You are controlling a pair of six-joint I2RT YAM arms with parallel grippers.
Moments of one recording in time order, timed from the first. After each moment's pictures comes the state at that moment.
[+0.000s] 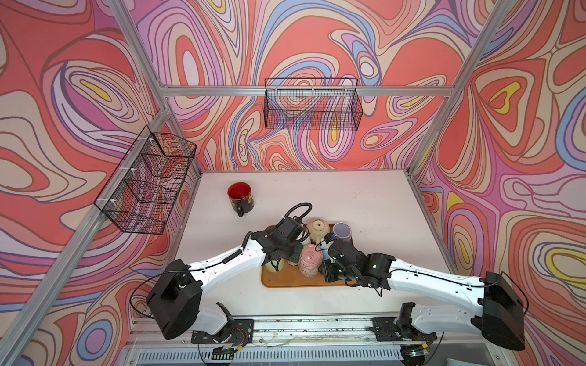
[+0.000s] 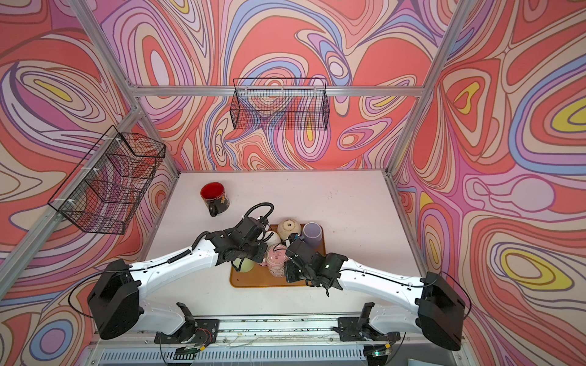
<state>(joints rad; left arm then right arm) -0.80 1.42 0.94 -0.55 -0.06 -0.39 1.00 1.23 0.75 -0.42 0.00 0.72</state>
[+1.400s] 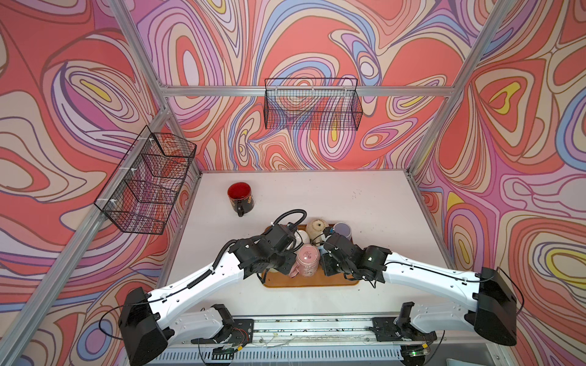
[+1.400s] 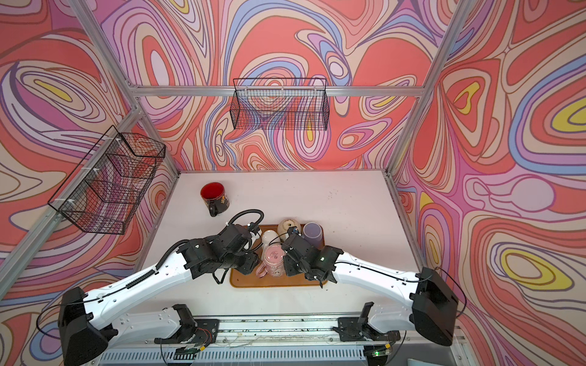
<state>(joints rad) -0.87 1.17 0.96 -0.83 -0.05 -0.35 0.98 1.26 0.87 -0.55 0.11 0.62</state>
